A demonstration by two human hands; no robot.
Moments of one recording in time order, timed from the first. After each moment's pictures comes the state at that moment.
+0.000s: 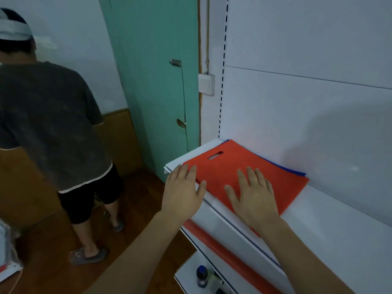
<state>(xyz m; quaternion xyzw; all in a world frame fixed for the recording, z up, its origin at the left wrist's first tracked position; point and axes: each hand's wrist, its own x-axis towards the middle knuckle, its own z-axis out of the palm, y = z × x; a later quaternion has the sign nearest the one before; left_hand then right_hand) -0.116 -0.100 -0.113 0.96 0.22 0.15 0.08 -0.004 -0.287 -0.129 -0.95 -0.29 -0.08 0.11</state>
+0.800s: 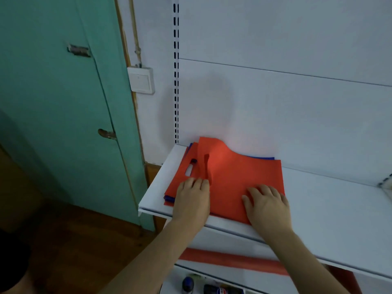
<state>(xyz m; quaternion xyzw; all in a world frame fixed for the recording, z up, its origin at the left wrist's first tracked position) -0.019 -0.052 -0.151 0.98 -0.12 0.15 0.11 -0.039 -0.266 -0.132 -1.00 0.05 -0.08 -0.02</state>
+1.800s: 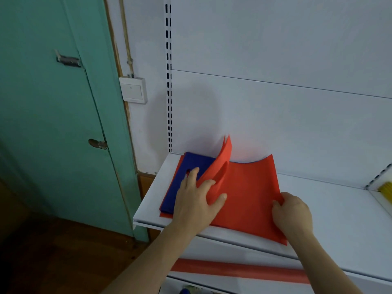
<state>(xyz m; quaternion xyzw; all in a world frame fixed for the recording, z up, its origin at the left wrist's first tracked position) -0.014 -0.058 -0.121 0.94 -0.10 0.12 0.31 -0.025 -0.324 -0.123 -0.95 0.24 -0.10 0.18</state>
